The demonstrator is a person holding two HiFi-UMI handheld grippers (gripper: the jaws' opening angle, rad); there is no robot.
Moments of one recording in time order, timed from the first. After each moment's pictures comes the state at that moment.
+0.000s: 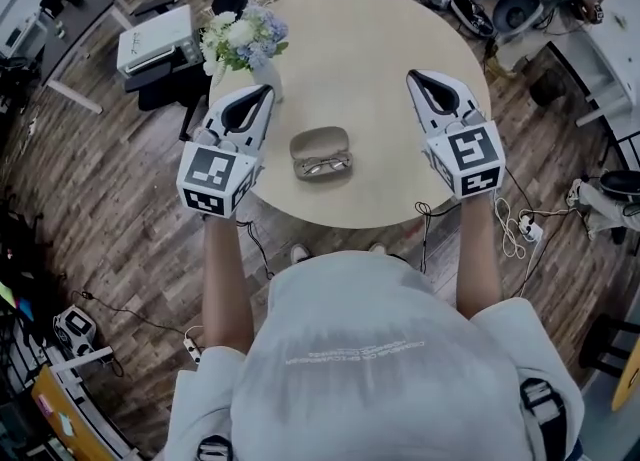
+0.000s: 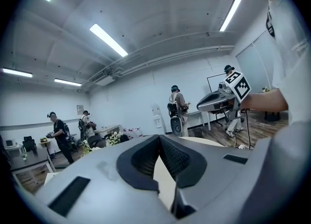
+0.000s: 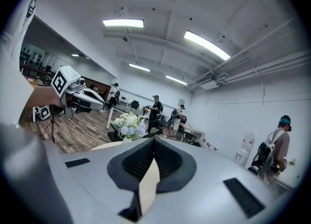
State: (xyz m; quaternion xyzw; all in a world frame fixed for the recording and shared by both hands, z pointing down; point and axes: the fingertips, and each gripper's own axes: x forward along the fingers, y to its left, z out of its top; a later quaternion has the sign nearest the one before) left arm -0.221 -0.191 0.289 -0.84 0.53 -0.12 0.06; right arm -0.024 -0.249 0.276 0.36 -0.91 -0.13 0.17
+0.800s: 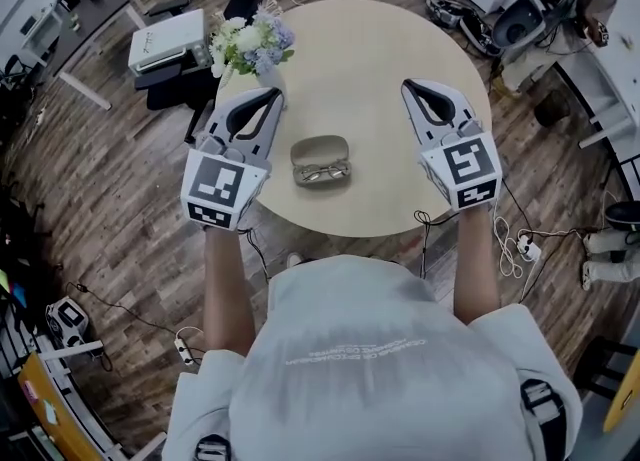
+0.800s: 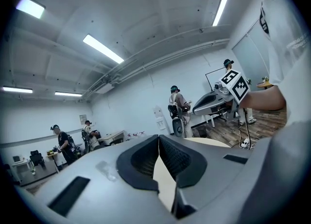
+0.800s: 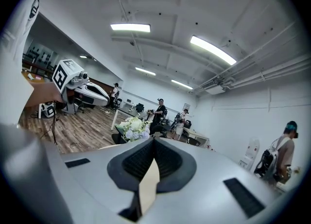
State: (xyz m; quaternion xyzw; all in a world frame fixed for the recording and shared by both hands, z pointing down) left arm -0.197 -0.167 0.256 -0.82 0.54 -0.14 0.12; right arm -0.033 -0.231 0.262 0.33 -0.92 -0.16 0.16
